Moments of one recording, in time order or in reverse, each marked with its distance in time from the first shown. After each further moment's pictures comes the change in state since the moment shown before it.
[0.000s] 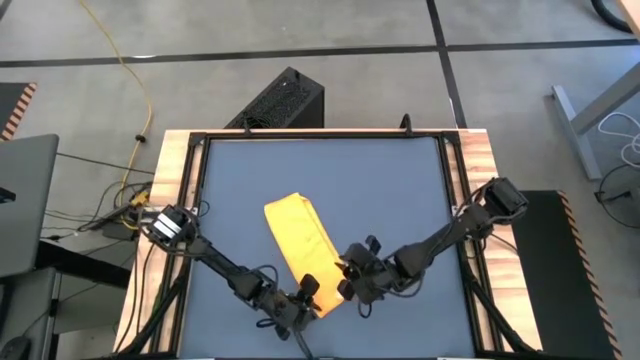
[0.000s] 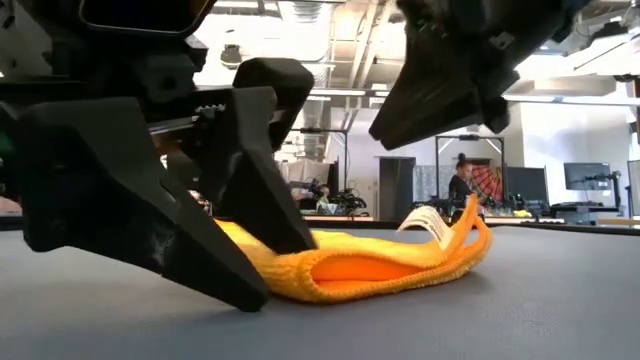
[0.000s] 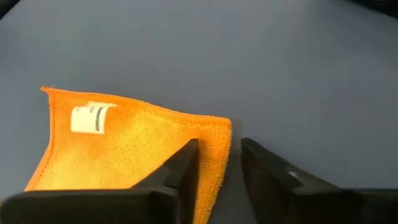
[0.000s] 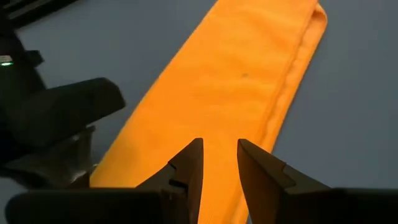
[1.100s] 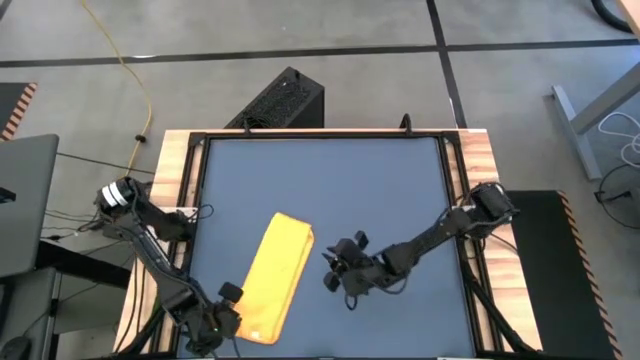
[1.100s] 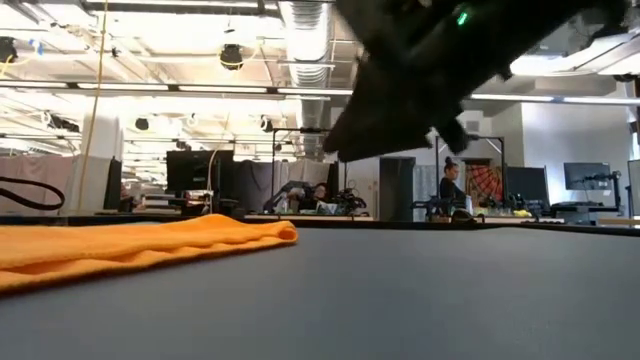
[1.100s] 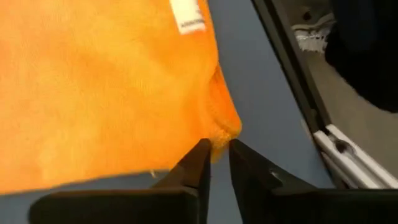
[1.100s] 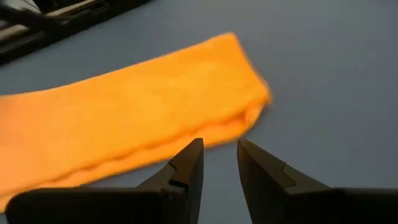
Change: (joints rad) left arm -0.385 -0.461 -0.075 -0.819 0.273 -0.818; right arm -0.086 0.133 0.013 0.249 0.099 -0.150
